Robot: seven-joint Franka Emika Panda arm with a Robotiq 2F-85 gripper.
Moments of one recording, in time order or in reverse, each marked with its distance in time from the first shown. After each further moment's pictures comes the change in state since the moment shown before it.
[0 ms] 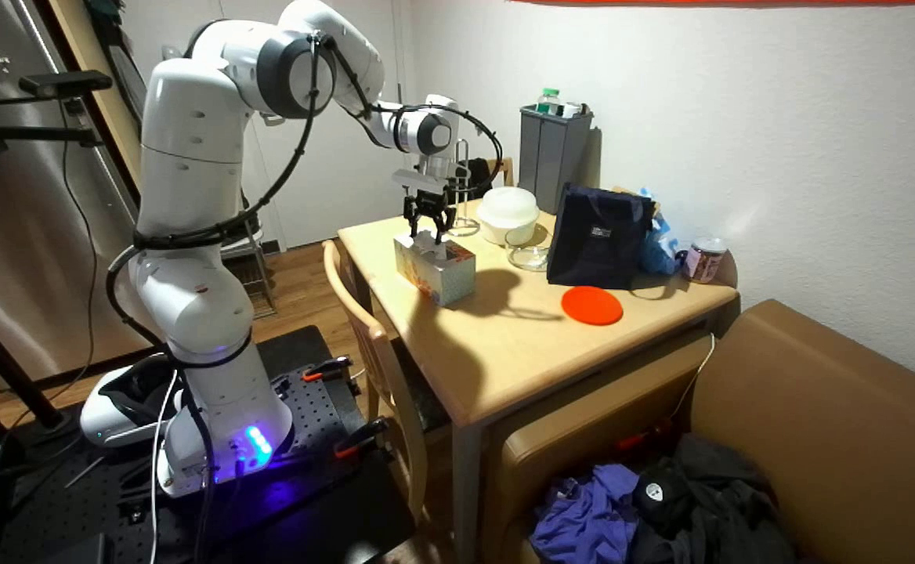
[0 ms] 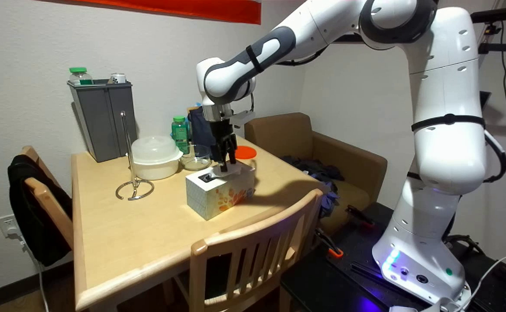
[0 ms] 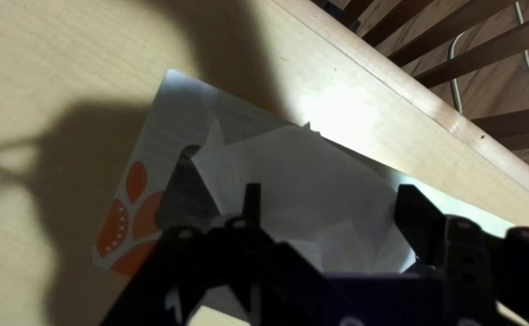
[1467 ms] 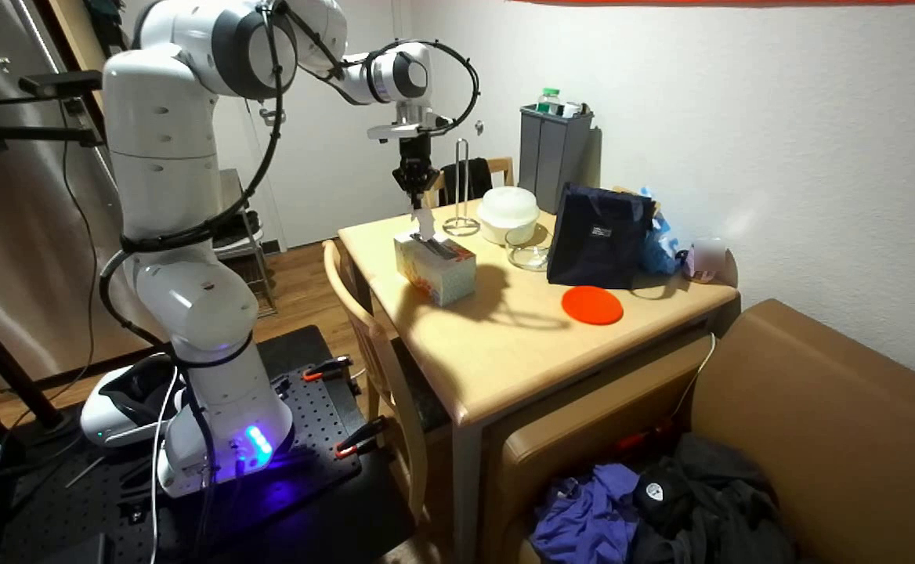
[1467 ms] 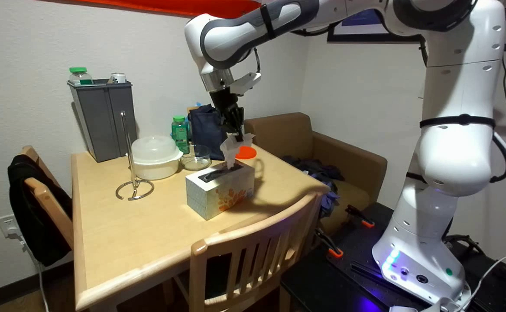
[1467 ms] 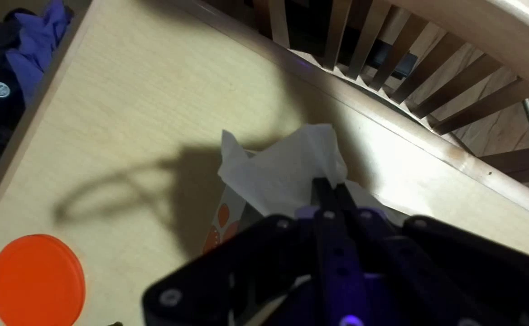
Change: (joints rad) arm 0.081 -0.165 0.003 0.064 -0.152 -0.312 0.203
